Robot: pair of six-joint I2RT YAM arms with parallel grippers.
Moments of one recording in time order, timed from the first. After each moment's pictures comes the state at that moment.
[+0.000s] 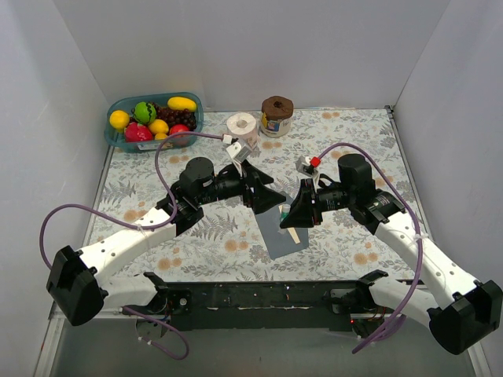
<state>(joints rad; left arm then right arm) -0.77 1.19 0.90 0.27 0.48 -0.42 0.52 1.01 0.87 -0.35 -1.12 0.08</state>
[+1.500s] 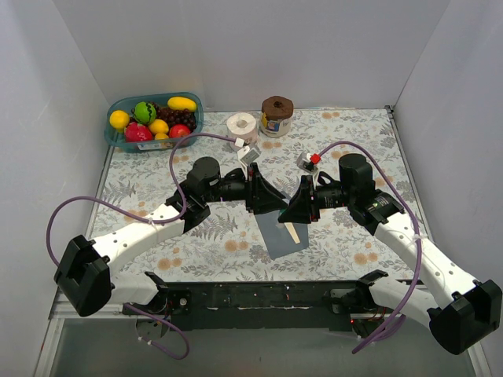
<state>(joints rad) -0.77 1.27 0.89 0.38 0.73 -0.57 0.52 1.00 0.85 -0.28 -1.03 0.13</state>
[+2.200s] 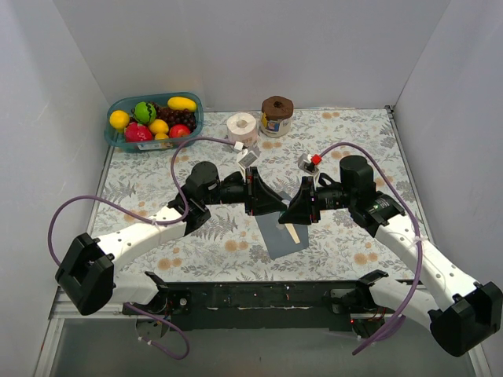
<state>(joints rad) -0.77 1.28 0.83 0.51 0.77 -0.64 0.52 0.99 0.84 -0.26 -1.02 0.16</state>
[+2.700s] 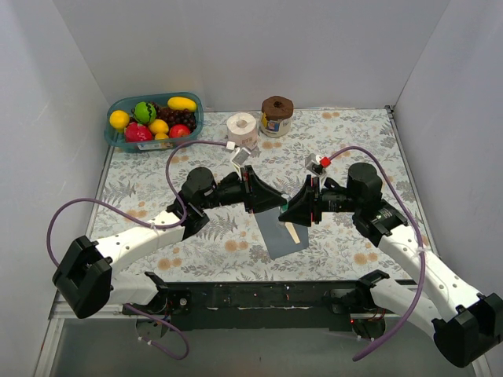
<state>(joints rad) -0.78 1.25 0.77 0.61 0.65 -0.74 0.52 0.91 0.75 -0.08 -0.98 0.26</state>
